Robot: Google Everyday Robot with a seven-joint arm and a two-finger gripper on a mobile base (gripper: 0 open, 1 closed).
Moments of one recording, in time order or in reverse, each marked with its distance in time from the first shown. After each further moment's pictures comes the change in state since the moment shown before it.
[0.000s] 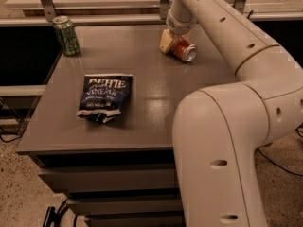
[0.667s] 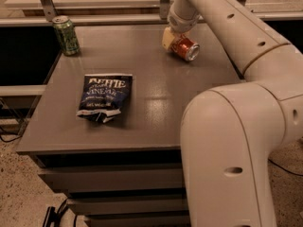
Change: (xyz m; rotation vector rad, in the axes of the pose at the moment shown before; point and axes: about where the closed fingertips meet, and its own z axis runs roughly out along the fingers) arm 0.000 0.007 -0.017 -0.028 -0.029 -0.030
